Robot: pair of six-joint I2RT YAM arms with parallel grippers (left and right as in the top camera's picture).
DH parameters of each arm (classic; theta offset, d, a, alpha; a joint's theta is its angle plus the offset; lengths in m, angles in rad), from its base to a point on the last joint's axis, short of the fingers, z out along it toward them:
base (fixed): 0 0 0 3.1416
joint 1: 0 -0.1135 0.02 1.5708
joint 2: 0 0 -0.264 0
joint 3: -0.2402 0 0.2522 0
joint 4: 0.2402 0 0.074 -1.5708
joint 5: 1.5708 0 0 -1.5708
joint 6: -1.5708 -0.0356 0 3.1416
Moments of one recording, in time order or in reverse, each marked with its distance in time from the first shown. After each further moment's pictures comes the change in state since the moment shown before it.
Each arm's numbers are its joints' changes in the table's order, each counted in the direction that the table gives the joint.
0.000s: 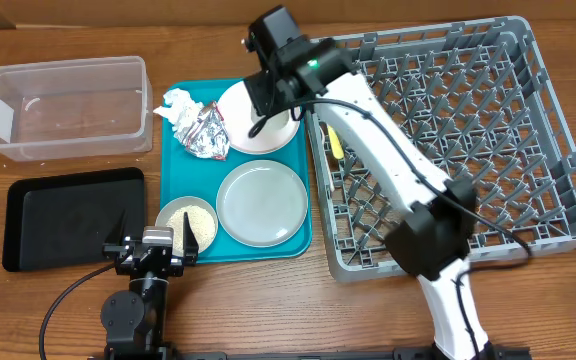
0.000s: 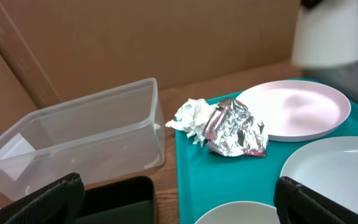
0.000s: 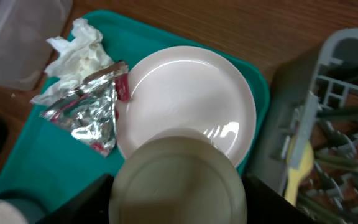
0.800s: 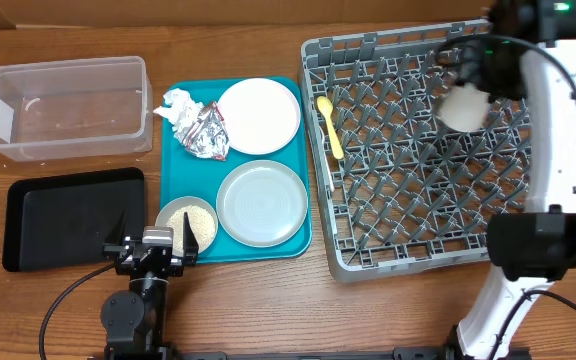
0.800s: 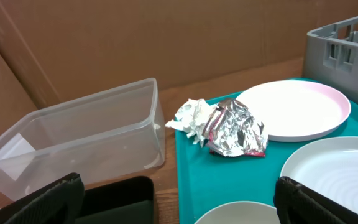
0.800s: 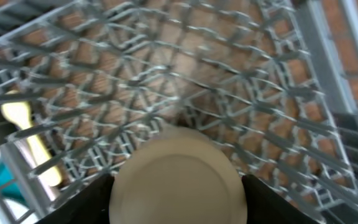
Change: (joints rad) left arm 0.000 0.000 0.000 0.000 0.000 0.000; right arm 0.637 -0.201 -0.018 0.482 0.066 -0.093
